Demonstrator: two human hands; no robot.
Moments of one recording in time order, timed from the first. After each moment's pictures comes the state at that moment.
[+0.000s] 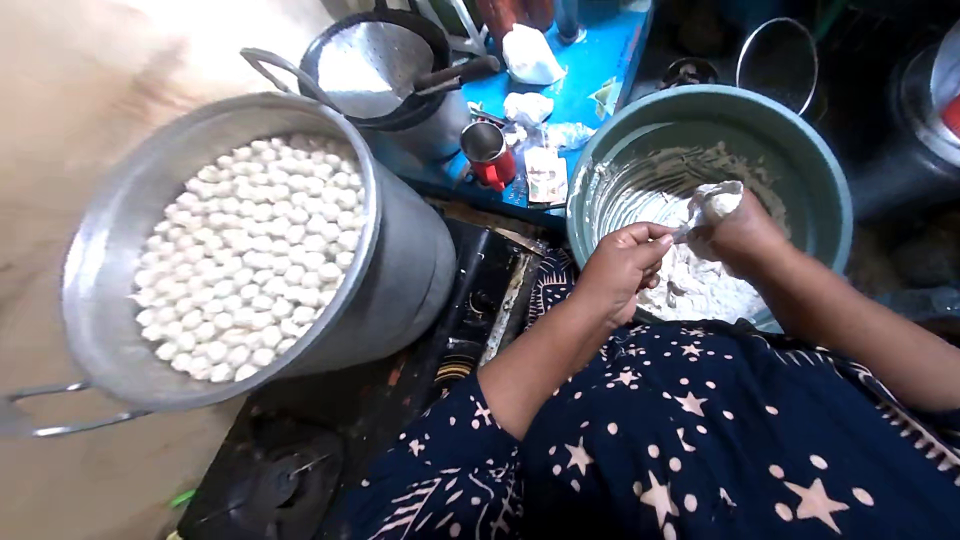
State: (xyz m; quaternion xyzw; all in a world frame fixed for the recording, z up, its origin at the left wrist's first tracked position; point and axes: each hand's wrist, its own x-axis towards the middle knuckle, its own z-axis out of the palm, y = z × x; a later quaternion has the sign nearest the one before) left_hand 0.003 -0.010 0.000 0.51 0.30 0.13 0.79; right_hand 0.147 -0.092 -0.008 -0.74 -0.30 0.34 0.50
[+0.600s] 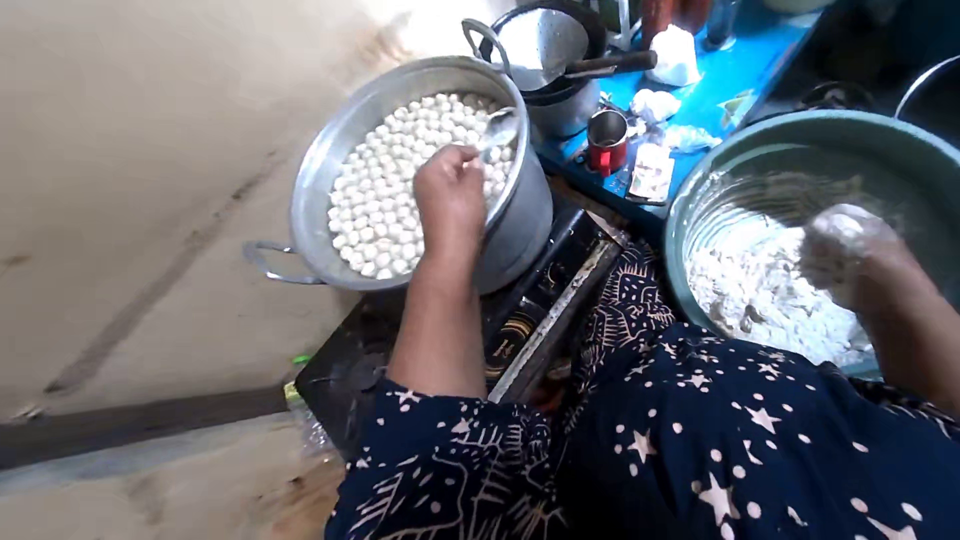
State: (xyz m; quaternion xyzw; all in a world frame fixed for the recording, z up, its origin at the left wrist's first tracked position) left_hand -0.175 0.131 0.052 0.73 0.61 0.25 0.19; right_hand 0.165 -0.082 -0.030 -0.66 -0.22 0.45 0.56
